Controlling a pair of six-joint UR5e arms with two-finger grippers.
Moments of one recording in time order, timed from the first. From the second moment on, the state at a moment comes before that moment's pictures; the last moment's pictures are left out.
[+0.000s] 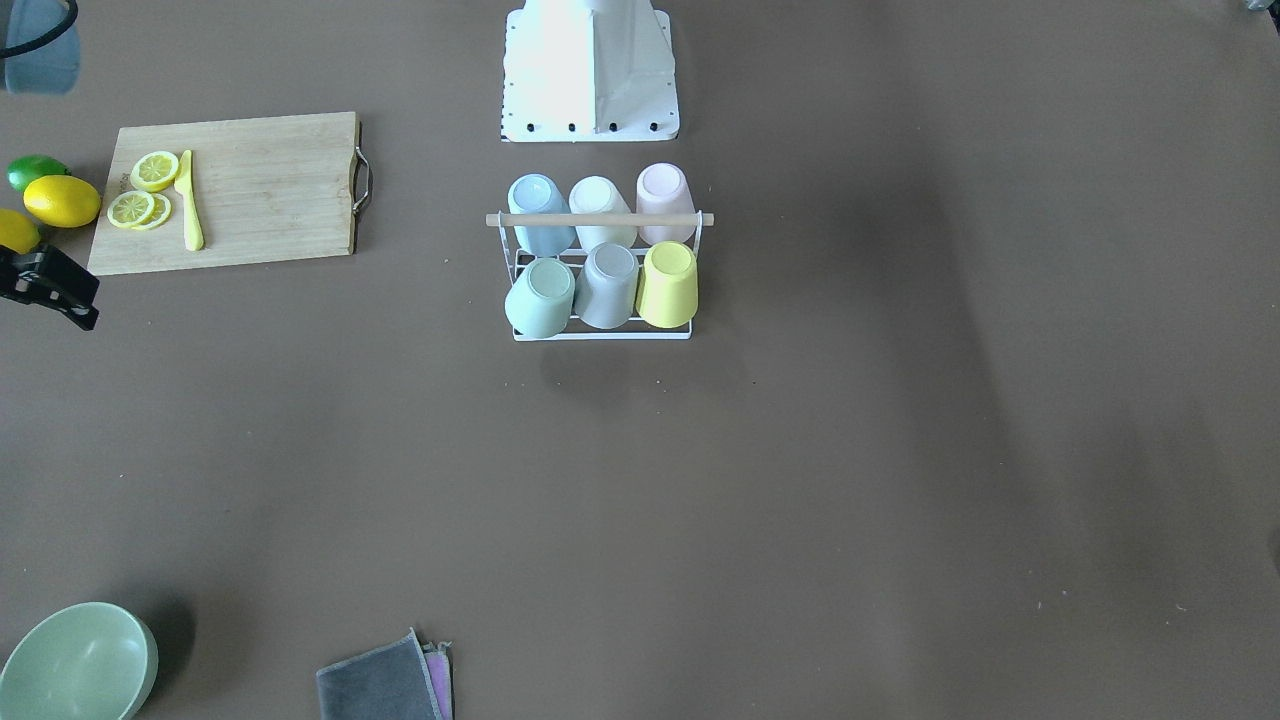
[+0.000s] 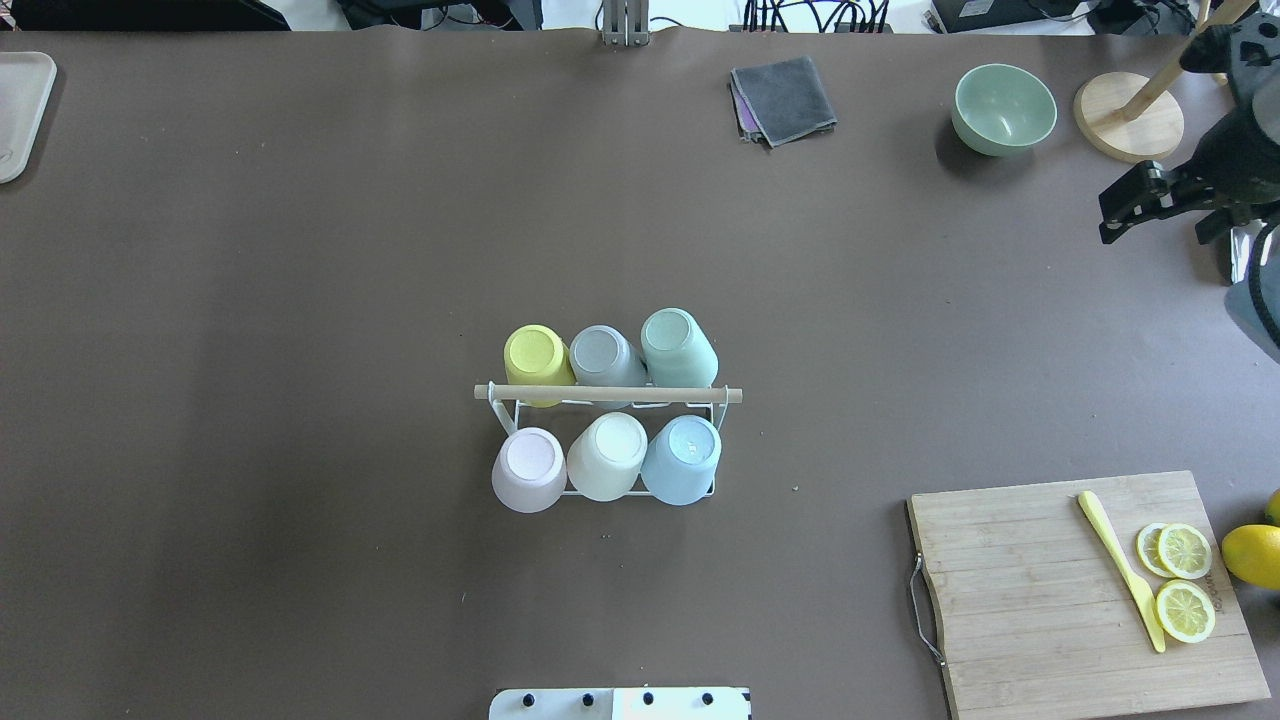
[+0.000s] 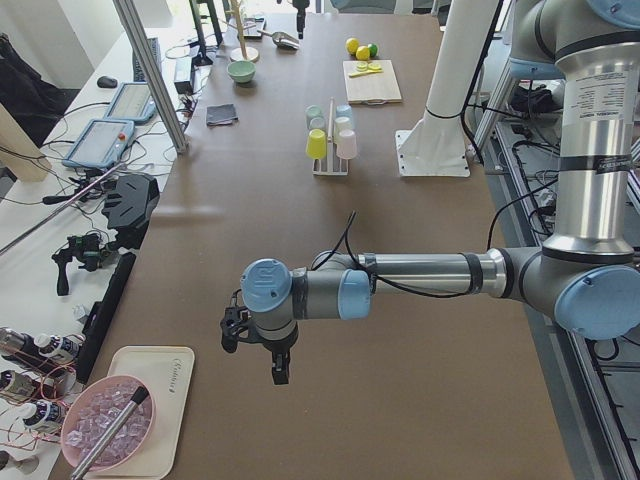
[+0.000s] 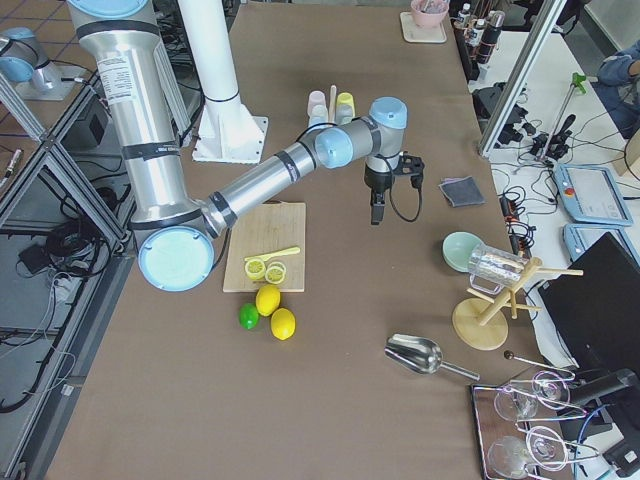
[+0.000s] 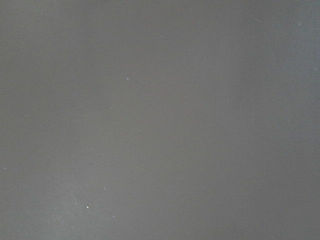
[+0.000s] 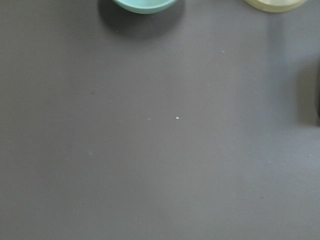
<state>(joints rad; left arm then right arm) -1.67 -1.50 -1.61 -1.56 -2.34 -0.01 1.19 -1.41 1.93 -1.76 2.22 0.58</state>
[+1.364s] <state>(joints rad) -1.59 -1.47 -1.71 -1.56 -2.30 -0.14 1.67 -1.72 1.67 -1.75 2.27 -0.31</state>
